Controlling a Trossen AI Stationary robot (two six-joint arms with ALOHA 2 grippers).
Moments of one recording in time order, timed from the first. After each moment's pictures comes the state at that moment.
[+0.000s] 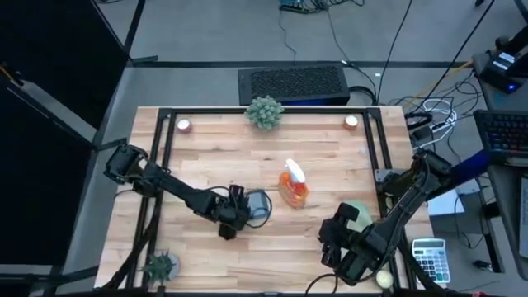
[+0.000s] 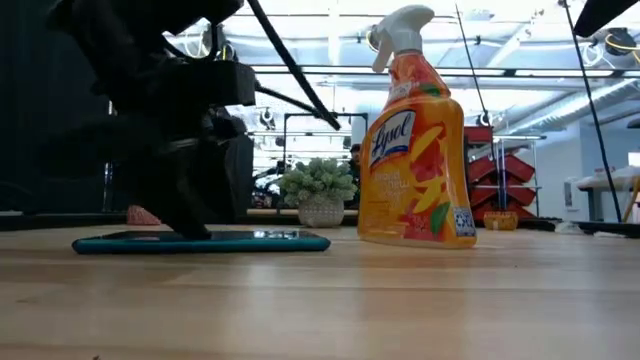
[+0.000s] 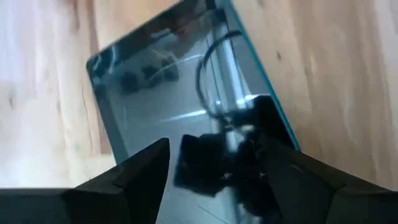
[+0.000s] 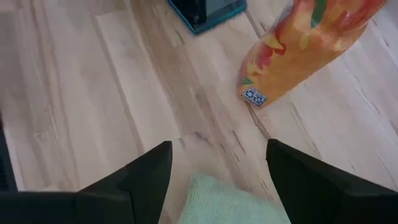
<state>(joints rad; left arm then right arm) -0.38 1.78 0.93 -0.40 -0.31 0.01 0.83 1.69 1.43 -1.20 0.60 1.18</state>
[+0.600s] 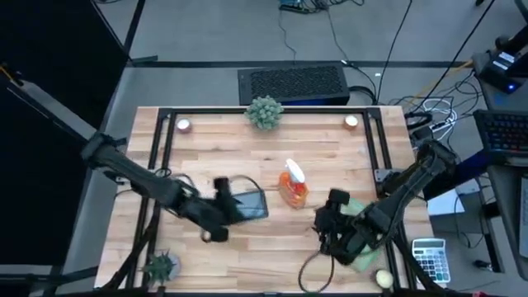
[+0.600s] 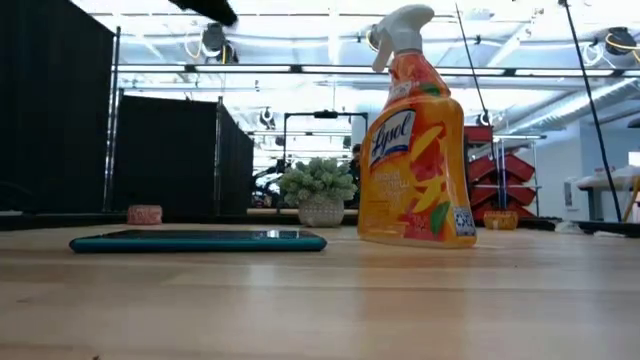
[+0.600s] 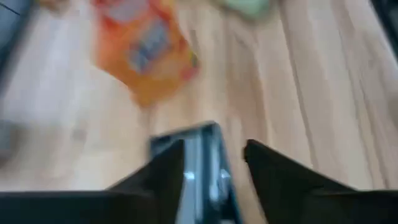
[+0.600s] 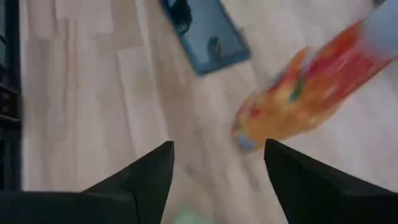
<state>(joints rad) -0.49 1.35 1.15 -0.70 -0.45 -0.26 0.68 1.53 1.42 -1.10 0.60 0.76</state>
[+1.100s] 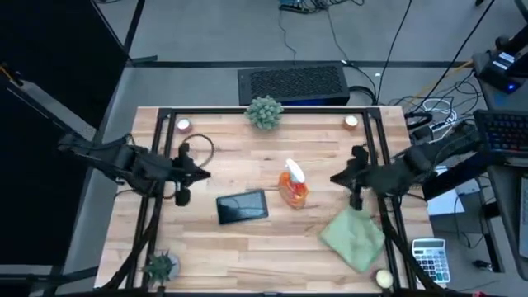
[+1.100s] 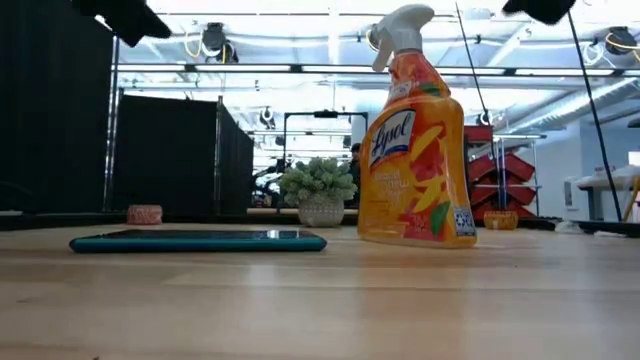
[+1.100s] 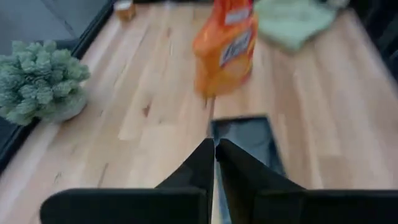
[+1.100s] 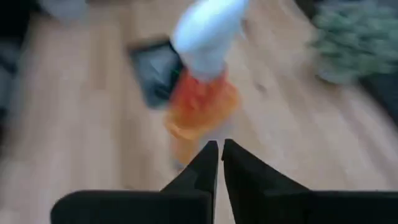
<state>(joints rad) -0.25 0.66 0.75 -0.62 -0.26 -0.17 0.45 0.80 0.92 -0.72 0.43 0.46</state>
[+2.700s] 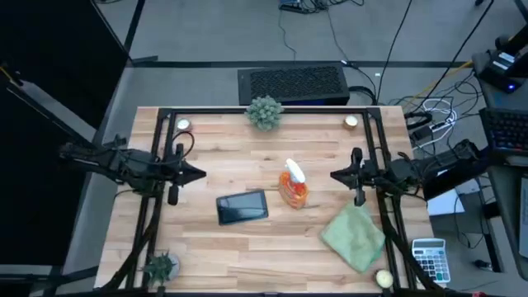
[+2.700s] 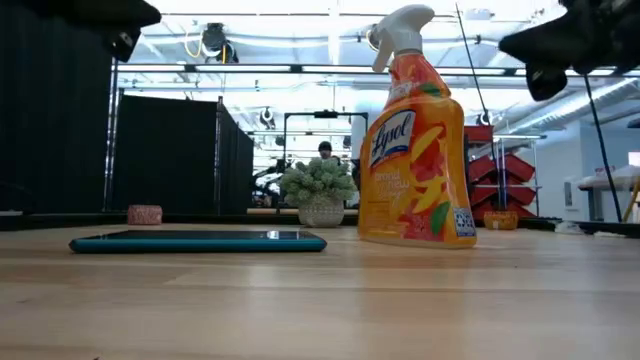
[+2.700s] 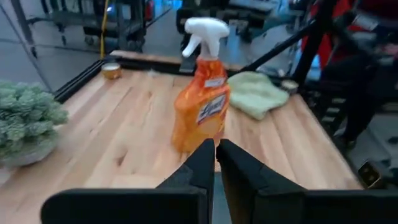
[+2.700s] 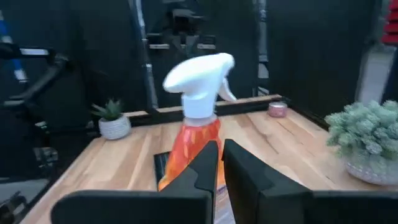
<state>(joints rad) -0.24 0.39 0.48 -0.31 -0.21 -0.16 0.31 0.27 0.15 0.16 0.35 0.08</state>
